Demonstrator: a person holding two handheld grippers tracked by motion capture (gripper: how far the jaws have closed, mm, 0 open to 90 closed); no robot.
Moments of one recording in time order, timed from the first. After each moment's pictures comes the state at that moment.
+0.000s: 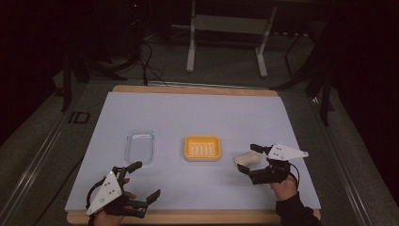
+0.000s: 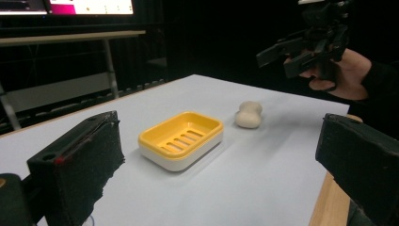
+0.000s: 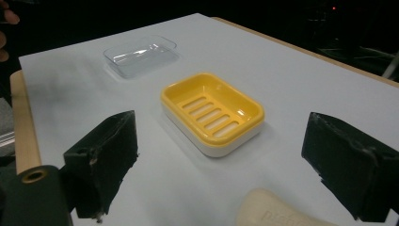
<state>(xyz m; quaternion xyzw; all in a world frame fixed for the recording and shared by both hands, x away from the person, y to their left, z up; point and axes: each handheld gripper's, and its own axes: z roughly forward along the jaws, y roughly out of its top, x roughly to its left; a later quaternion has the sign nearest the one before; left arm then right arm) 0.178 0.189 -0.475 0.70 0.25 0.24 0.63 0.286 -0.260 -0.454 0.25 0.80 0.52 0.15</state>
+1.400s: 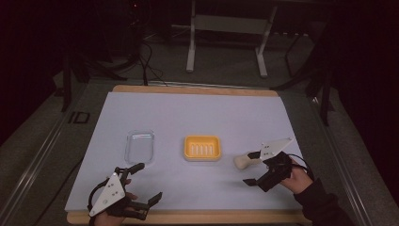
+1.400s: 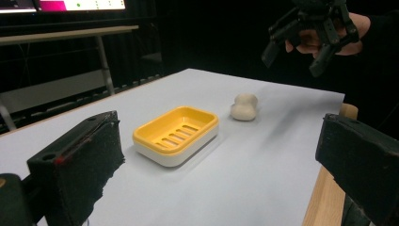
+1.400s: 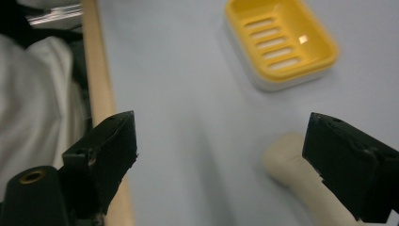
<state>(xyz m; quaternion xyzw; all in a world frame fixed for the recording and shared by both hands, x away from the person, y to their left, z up) 0.177 0.185 -0.476 0.72 0.24 0.24 0.61 0.298 -0.255 -0.426 0.12 0.93 0.35 0.03</state>
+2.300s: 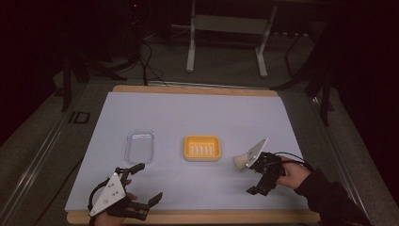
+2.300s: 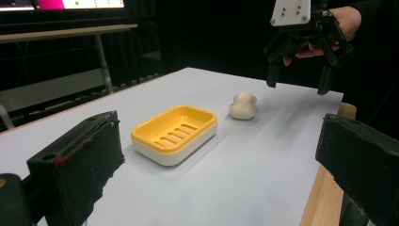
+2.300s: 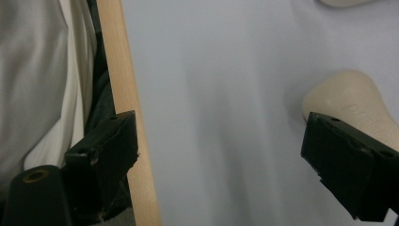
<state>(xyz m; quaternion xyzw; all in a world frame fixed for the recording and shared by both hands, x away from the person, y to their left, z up) 0.177 0.185 -0.476 0.72 0.24 0.24 0.61 0.307 -0.233 -0.441 0.09 0.98 0.17 -0.04</state>
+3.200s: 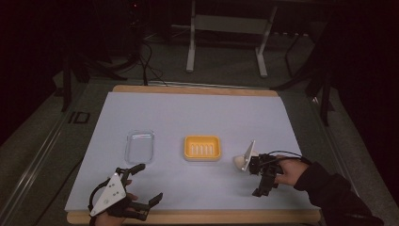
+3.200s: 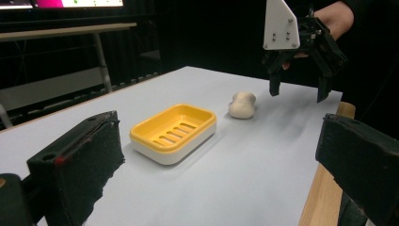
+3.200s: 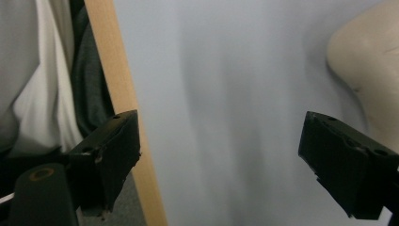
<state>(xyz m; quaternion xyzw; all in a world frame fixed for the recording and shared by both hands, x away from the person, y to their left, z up) 0.177 0.184 -0.477 0.72 0.24 0.23 0.61 0.317 -0.225 -0.456 0.08 0.99 0.04 -0.07</state>
